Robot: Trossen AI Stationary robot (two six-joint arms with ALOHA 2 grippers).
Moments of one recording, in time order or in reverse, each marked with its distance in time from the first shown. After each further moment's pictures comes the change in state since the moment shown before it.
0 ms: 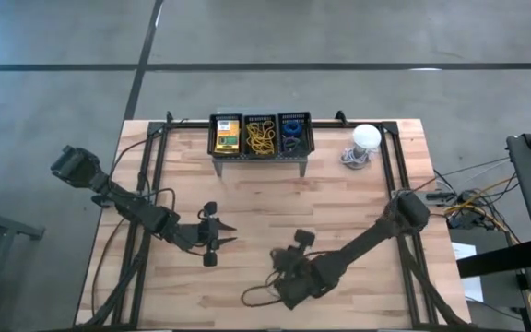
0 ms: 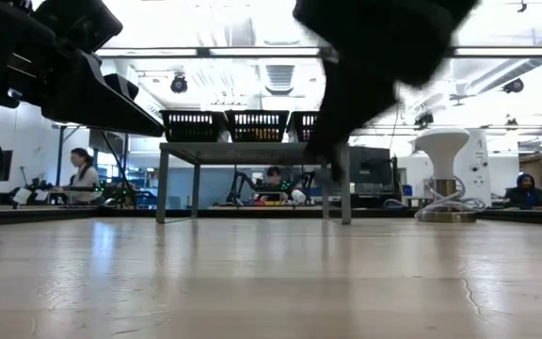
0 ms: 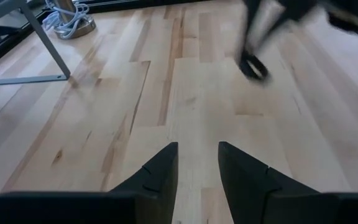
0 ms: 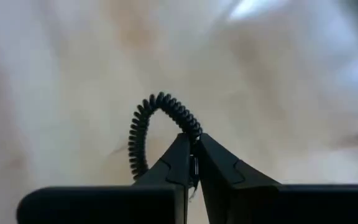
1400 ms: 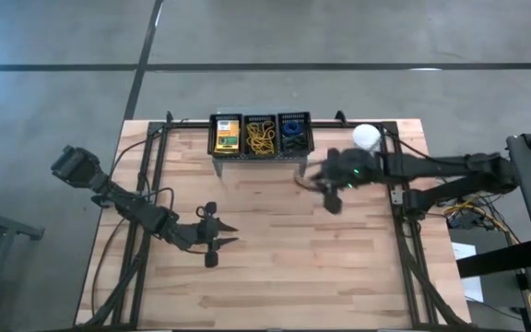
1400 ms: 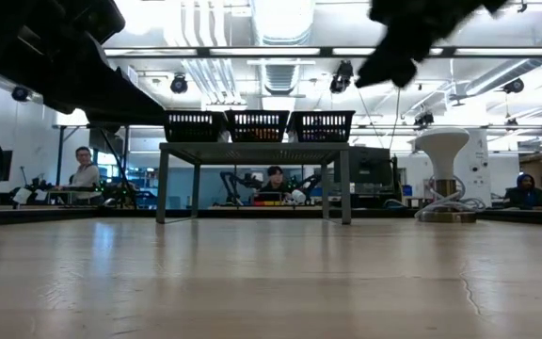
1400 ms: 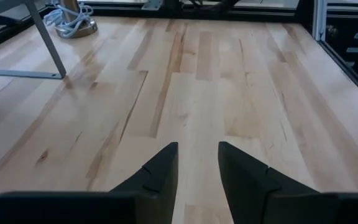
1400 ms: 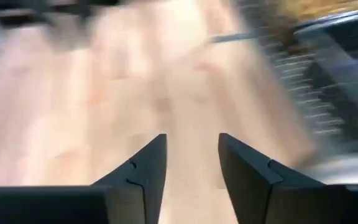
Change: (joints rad) left arm -0.004 0.000 0.002 0.057 -0.001 -0.100; right arm -0.662 -0.984 -0.687 0.383 -0.663 -0.683
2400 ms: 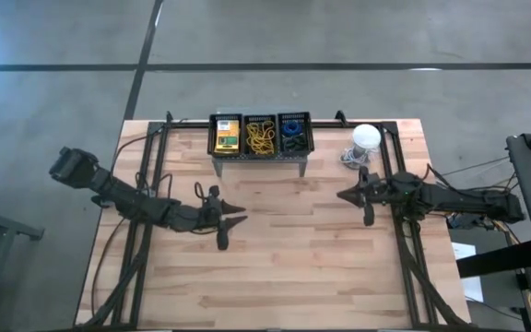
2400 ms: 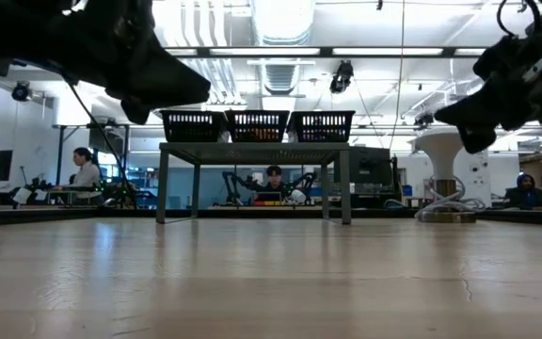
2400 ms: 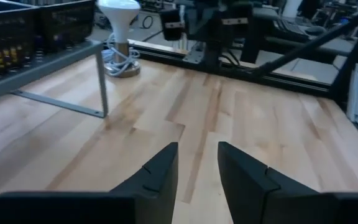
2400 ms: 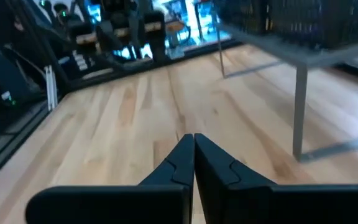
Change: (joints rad) left arm 0.167 -0.001 0.001 0.208 0.001 0.008; right arm -0.044 -0.921 -0.892 0.481 -0.139 0.119
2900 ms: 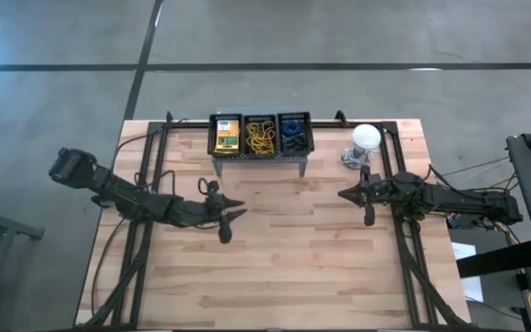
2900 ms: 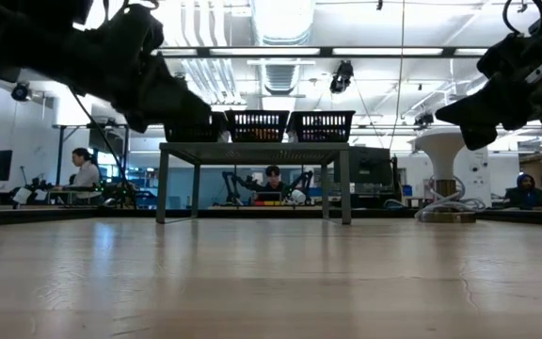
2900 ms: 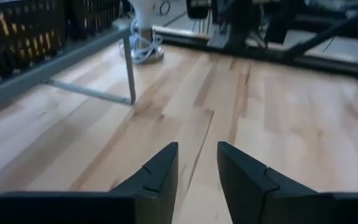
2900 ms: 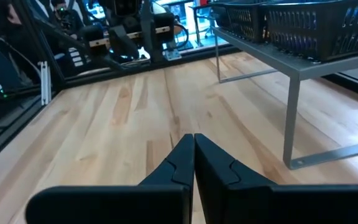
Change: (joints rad) left arm 0.070 -0.002 0.000 -0.078 0.000 0.023; right arm 0.000 -0.057 0.002 -0.065 0.015 -0.061
